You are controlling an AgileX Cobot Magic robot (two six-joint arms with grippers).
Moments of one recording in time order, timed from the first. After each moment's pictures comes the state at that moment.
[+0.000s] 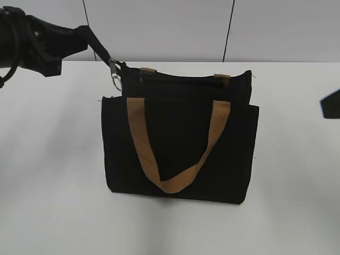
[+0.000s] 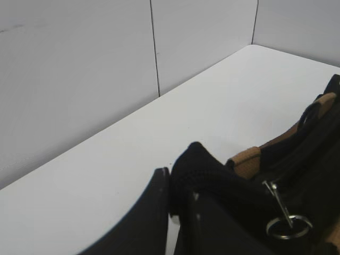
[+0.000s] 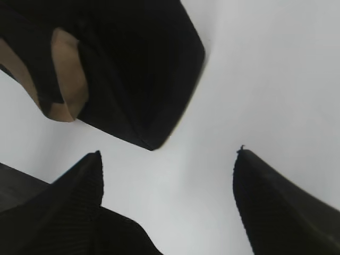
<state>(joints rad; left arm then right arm) -0.20 1.39 -0.77 1.26 -0.61 -0.93 0.21 0.99 -0.88 0.30 0.91 -0.21</state>
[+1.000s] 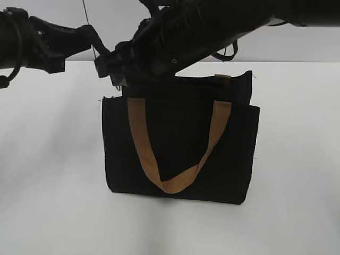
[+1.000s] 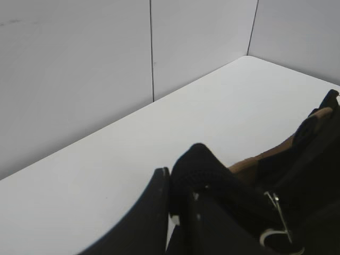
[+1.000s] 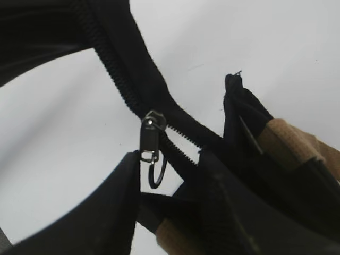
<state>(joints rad) -0.20 1.42 -0.77 1.21 -0.65 -0.93 0.75 1.74 -1.31 0.28 0.39 -0.05</state>
